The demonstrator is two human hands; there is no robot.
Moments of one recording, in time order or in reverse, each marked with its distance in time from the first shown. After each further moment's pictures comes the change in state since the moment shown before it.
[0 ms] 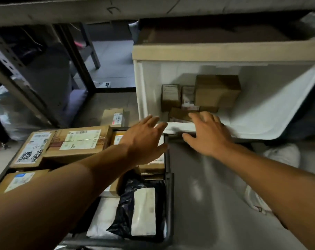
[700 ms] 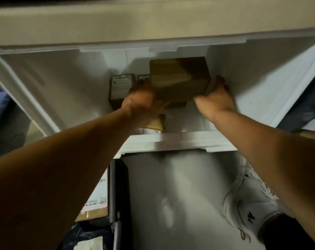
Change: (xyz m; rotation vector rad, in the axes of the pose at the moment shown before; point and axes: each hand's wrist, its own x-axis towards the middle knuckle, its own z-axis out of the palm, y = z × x) left_hand 0.261 0.063 0.026 -0.345 0.101 -0.105; right_hand 0.146 0.157 0.001 0.602 0.239 0.545
